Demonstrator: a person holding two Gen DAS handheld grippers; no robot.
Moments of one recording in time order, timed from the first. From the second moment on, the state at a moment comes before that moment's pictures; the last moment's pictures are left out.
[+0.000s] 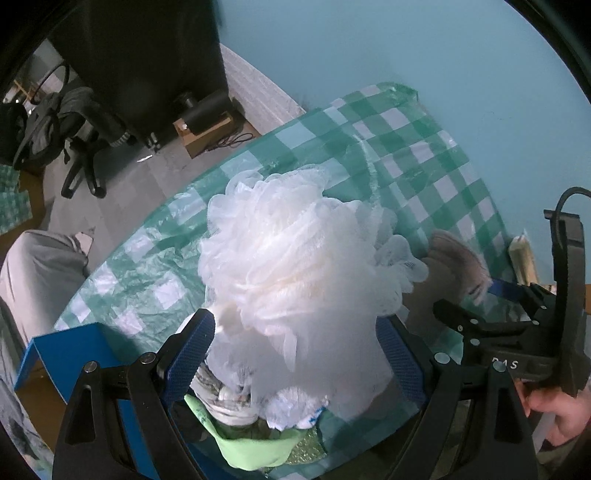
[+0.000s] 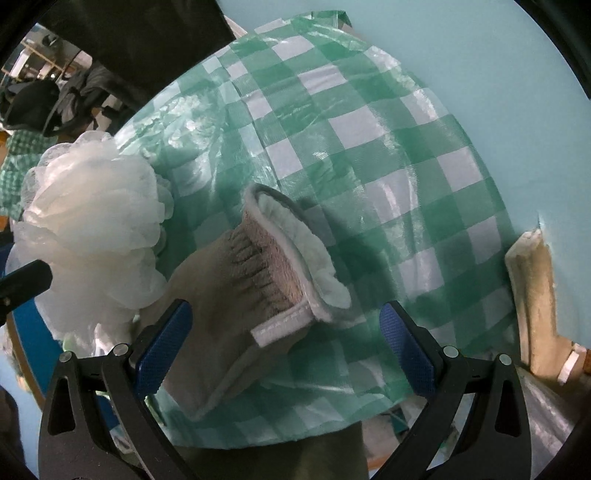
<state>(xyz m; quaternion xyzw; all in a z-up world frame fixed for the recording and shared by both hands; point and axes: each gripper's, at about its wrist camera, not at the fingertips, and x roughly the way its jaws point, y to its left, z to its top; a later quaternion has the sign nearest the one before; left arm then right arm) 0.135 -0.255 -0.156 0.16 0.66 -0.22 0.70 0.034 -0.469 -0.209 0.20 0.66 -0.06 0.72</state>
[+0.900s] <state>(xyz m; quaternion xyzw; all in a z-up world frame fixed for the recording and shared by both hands) 0.146 -0.280 -0.211 0.19 0.67 -0.20 0.69 0.040 -0.461 -0.226 0.15 0.67 -0.01 0.73</state>
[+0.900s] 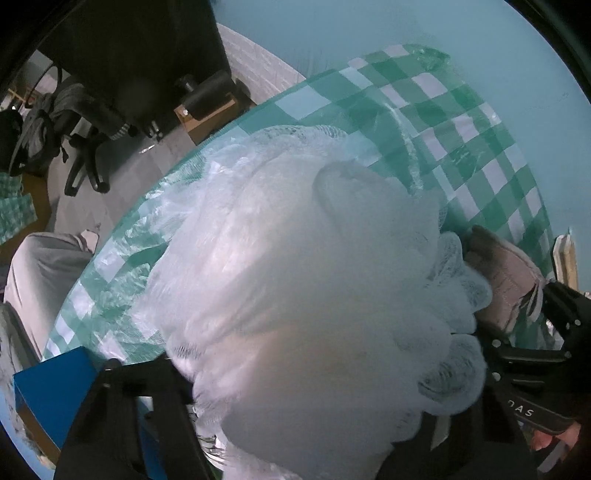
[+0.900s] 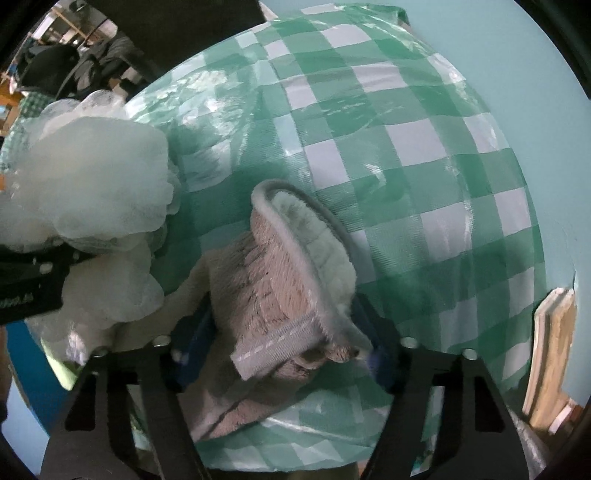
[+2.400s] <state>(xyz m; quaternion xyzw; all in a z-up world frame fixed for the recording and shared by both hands) 0.100 -0.210 -0.060 0.07 0.57 -0.21 0.79 0.053 -0.446 -0.064 0.03 0.58 0.05 0.81</state>
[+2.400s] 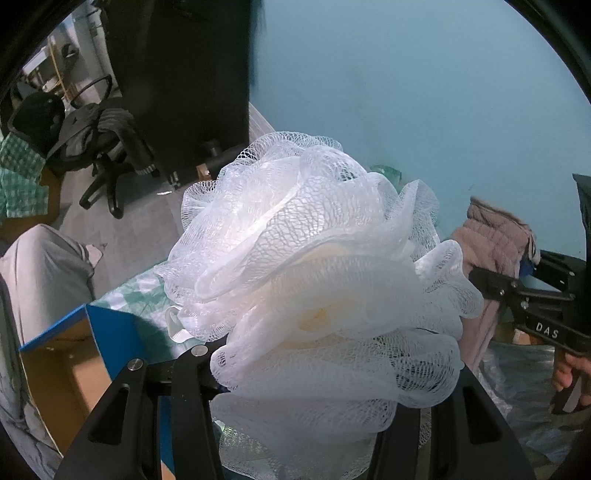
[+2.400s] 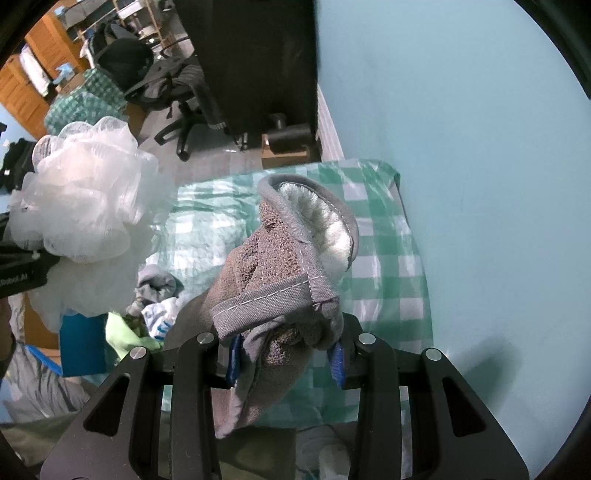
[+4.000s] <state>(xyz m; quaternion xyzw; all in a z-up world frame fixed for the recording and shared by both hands) 0.006 -0.017 -0.021 -0.06 0.55 0.00 0.83 0.100 -0.255 -0.024 -0.10 0.53 0.28 0.80</state>
